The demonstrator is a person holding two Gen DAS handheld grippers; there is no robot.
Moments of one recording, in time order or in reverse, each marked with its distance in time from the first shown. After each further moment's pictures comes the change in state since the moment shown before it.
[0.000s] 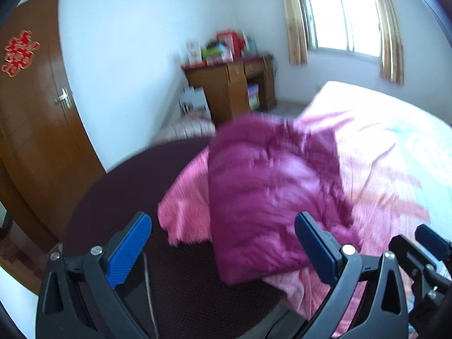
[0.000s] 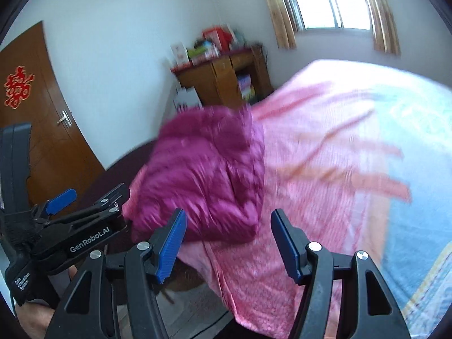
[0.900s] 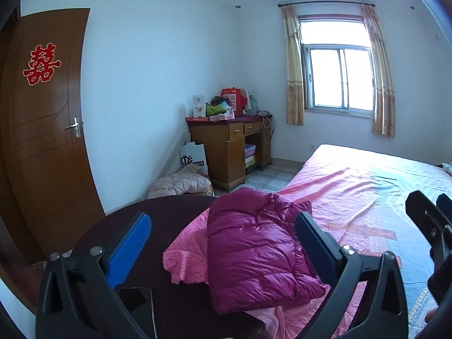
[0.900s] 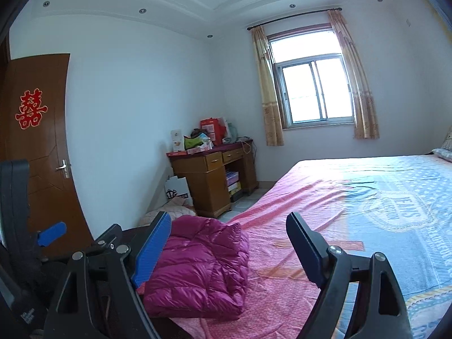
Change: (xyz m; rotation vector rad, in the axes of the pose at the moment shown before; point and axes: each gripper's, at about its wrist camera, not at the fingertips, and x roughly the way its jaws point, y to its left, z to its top) left arm -0.066 0.007 0.018 -0.090 -0.252 -0.035; right arm -0.108 0.029 0.031 -0.088 -0.464 -0.106
